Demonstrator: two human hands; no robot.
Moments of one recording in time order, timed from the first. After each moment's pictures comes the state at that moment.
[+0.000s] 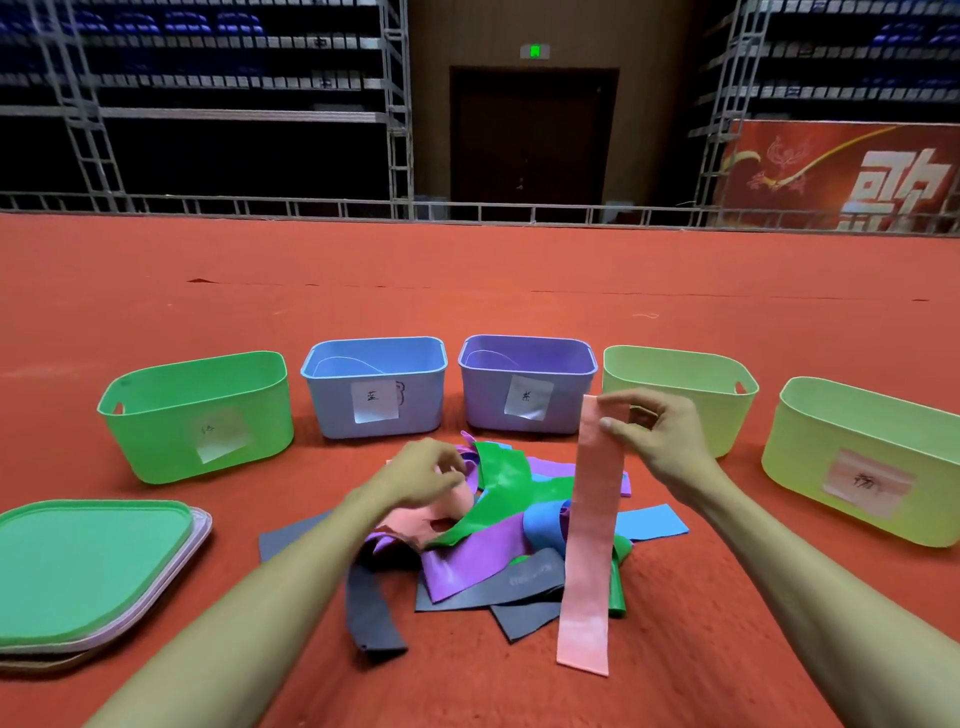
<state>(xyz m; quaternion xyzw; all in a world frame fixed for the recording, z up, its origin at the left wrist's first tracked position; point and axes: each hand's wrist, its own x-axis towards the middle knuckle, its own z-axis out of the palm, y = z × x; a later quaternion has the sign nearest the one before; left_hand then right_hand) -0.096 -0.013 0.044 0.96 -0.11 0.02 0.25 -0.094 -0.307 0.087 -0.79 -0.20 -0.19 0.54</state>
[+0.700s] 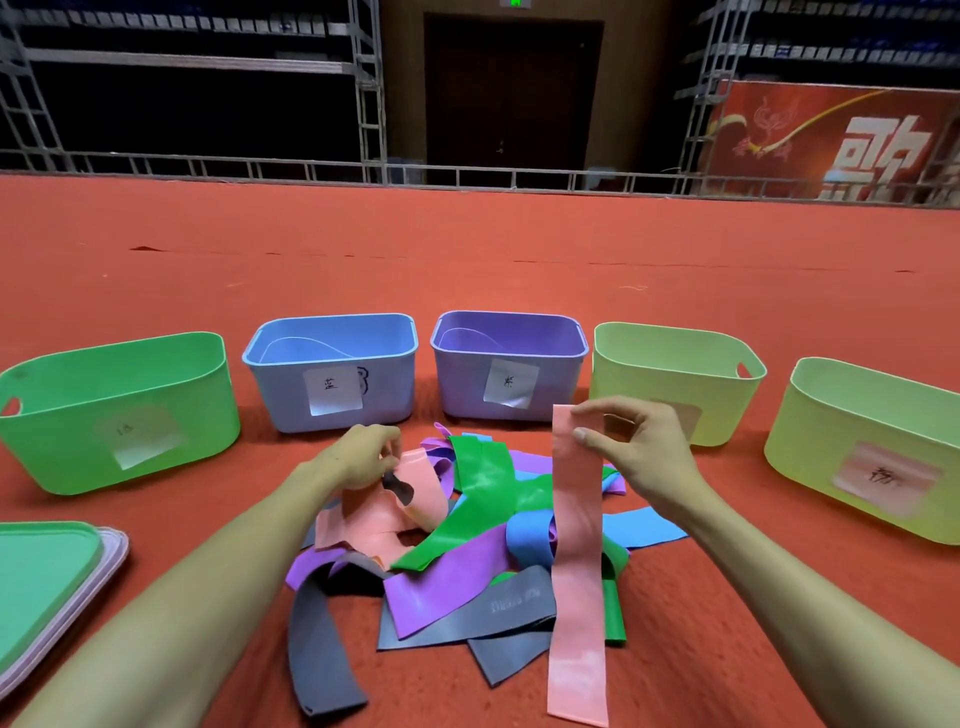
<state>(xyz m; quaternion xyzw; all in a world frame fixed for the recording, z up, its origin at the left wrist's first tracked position) 0.000 0.040 -0.004 0.99 -0.09 -0.01 0.14 -0.063 -0.297 0.058 -0.80 -0.20 -0.17 0.54</state>
